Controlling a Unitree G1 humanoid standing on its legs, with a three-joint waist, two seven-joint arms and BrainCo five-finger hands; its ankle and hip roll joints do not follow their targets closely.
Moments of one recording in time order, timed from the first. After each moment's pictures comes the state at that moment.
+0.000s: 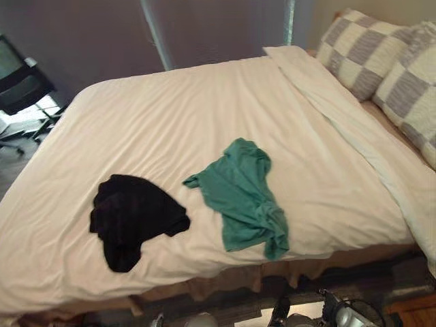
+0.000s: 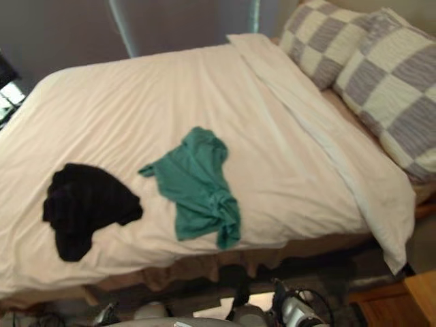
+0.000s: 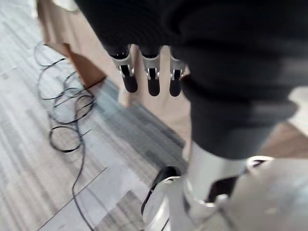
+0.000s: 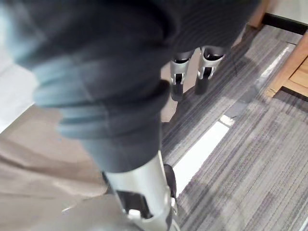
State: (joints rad) left arm 0.03 0.22 -0.32 1.22 0.30 0.01 0.21; right arm -0.09 -0.29 0.52 1.16 -0.41 0.05 -0.14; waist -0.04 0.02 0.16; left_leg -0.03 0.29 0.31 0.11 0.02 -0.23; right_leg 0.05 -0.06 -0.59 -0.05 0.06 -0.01
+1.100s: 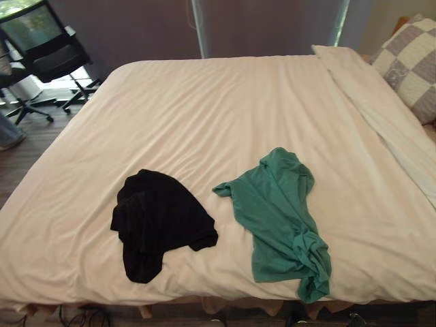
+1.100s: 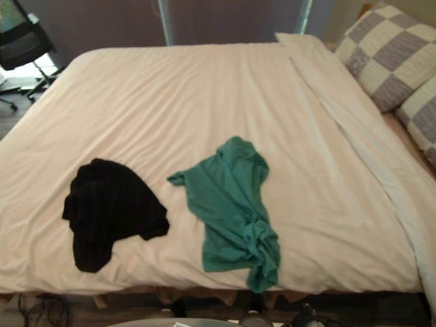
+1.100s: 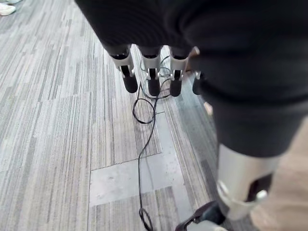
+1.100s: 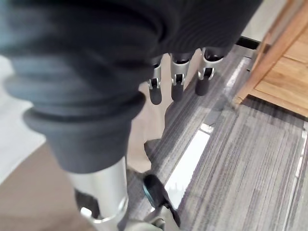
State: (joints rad) left arm 0.13 0.22 -0.03 1.32 0.12 0.03 0.24; right arm 0.00 -0.31 0.17 1.26 -0.25 0.07 -0.19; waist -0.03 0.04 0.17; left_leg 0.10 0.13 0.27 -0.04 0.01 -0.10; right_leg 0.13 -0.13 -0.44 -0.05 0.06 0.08
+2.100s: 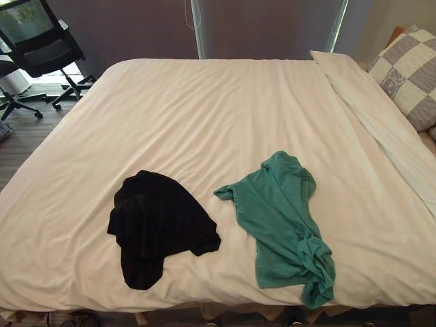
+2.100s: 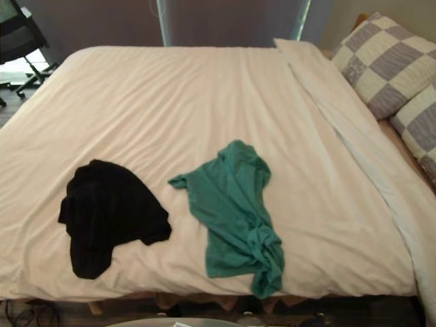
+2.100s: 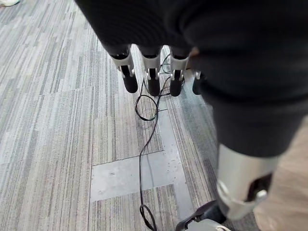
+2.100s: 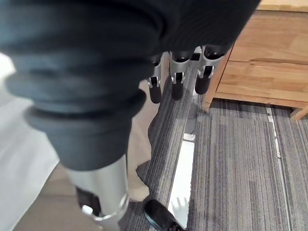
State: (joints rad) left arm 0.20 0.20 -0.07 1.30 0.10 0.01 0.27; right arm -0.01 -0.29 0.15 1.31 -0.12 0.09 -0.28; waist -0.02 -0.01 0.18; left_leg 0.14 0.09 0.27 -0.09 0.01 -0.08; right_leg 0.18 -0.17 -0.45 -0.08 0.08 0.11
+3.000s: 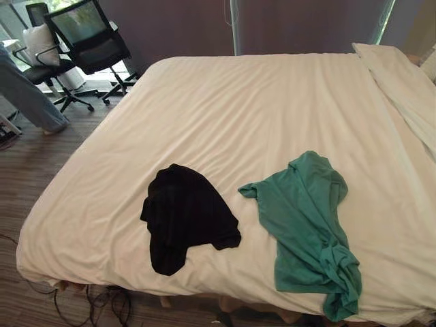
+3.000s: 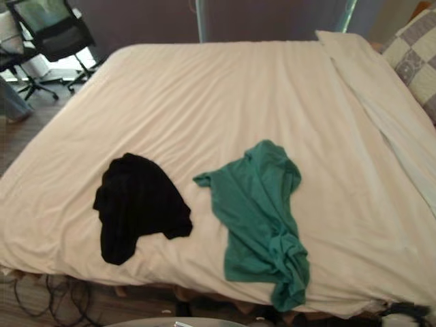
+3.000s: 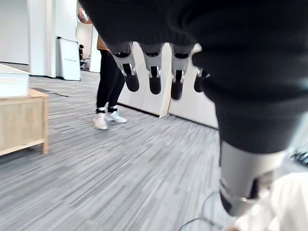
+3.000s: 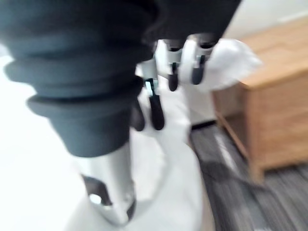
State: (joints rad) left arm 0.27 0.68 0.43 1.17 -0.11 -0.03 0.46; right arm -0.05 -0.67 -0.19 1.25 0.09 0.07 -0.46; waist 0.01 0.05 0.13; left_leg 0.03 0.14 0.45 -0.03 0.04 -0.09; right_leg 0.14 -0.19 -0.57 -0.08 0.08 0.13
